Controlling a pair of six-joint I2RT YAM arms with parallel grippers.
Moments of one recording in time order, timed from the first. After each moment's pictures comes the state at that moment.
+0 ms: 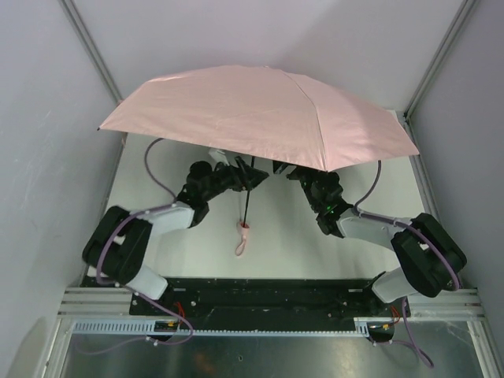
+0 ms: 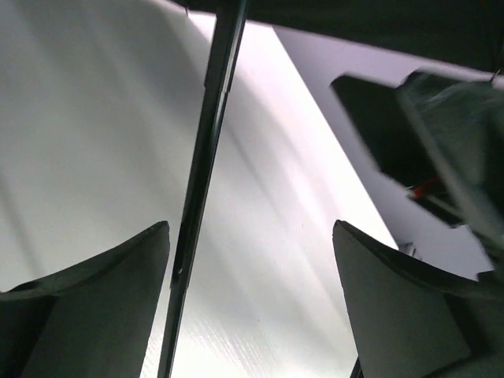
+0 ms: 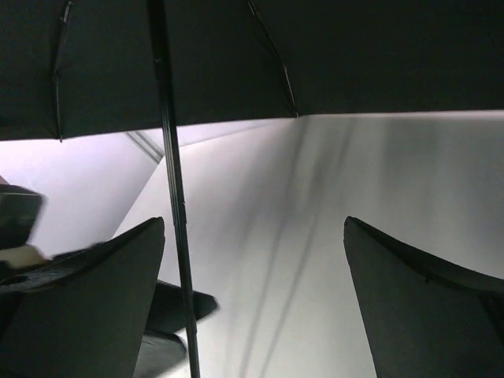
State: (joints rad) left arm -0.47 1.49 0.66 0.74 0.37 -0.72; right arm 0.68 1.46 0.69 0.88 0.36 0.53
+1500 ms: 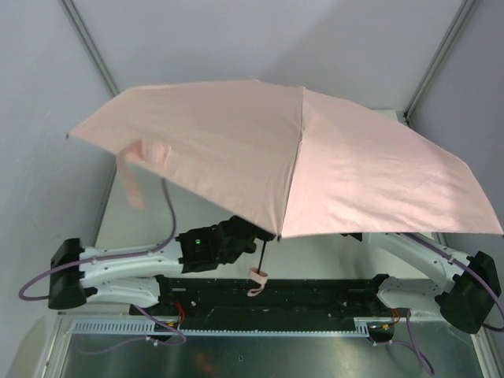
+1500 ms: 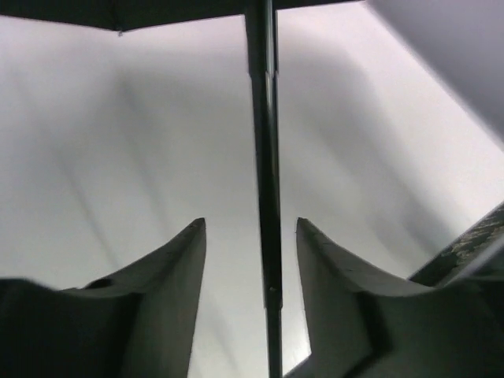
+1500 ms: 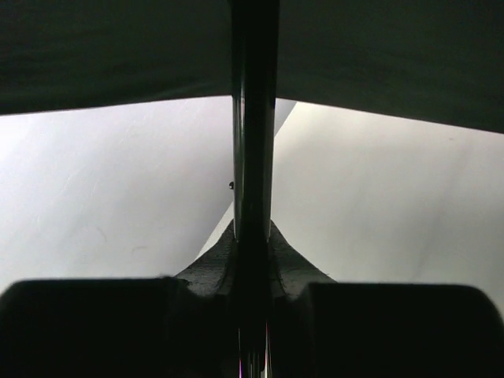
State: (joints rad) left arm -1.29 1.17 0.83 0.00 -0.67 -0.39; right arm 0.80 1.16 0.92 0.34 0.14 0.70
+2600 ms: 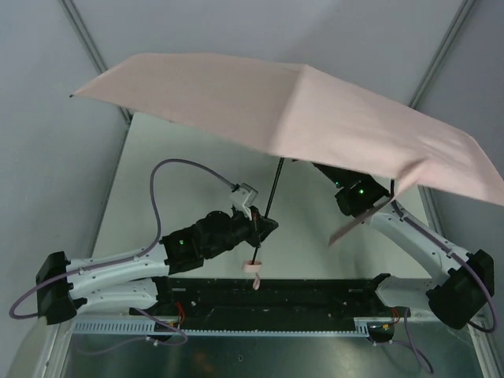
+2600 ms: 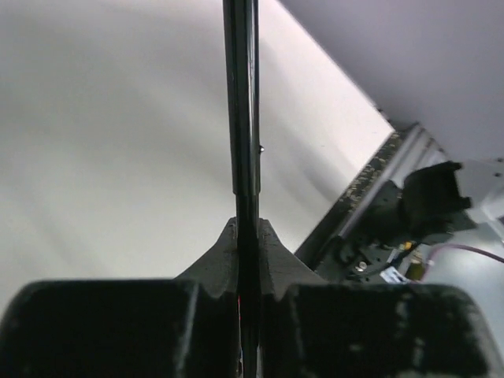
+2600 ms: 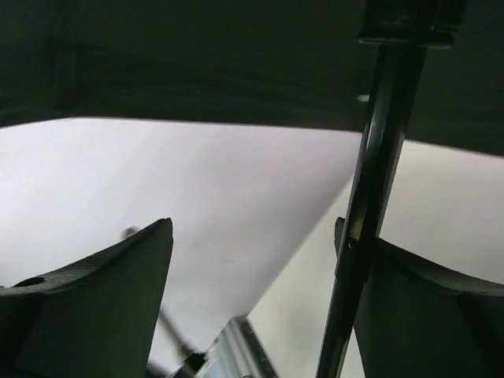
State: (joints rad) left arm -1.13 0.99 0.65 0.14 -0.14 -0.51; right arm 0.62 1.22 1.04 0.51 -0.27 0.91
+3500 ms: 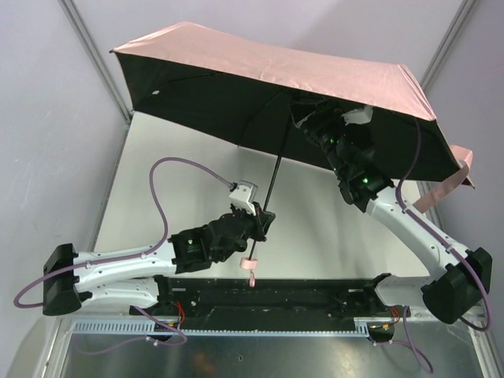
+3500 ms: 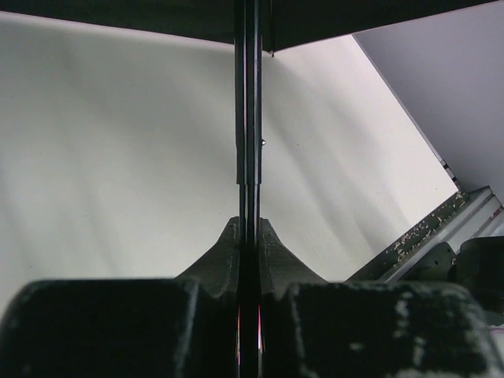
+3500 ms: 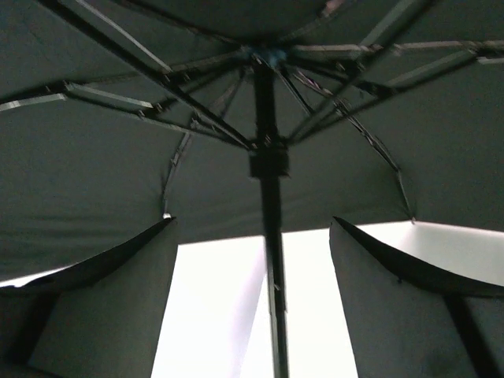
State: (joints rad) left arm -1.24 1.06 0.75 0.03 -0.55 -0.58; right arm 0.57 1.24 1.15 0.21 0.26 0.94
